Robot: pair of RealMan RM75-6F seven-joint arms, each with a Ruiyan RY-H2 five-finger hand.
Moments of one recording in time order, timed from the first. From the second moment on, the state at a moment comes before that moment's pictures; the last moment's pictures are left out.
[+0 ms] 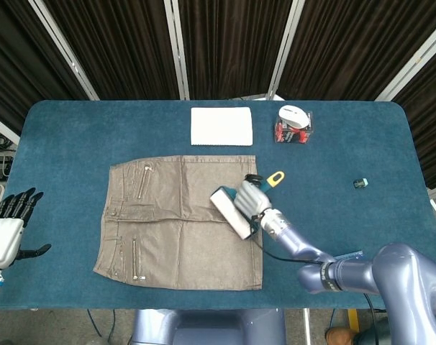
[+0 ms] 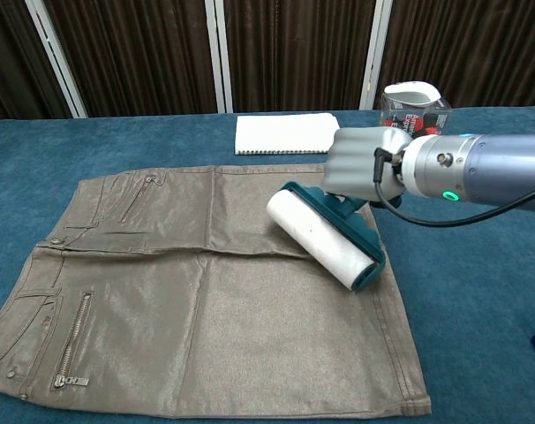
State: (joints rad) left arm -0.18 -1.09 -0.04 -1.63 1.42 1.33 0.03; right arm 1.18 -1.56 -0.10 -1.41 -0.85 0.88 -1.30
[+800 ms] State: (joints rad) left arm -0.18 -1.08 -0.04 -1.62 1.40 1.32 0.01; right arm 1.29 -1.67 -0.12 -1.53 -0.79 0.92 -1.50
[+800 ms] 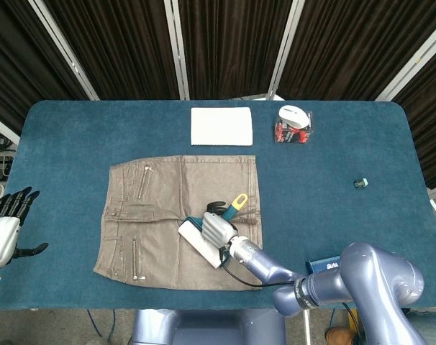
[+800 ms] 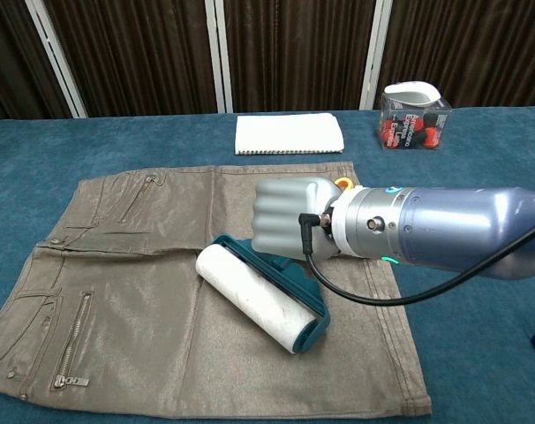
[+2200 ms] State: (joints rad) left arm -0.19 -1.10 -0.03 -1.63 1.41 1.31 0.05; right arm 1.08 -1.57 -0.13 -1.08 -0.72 0.88 -1.26
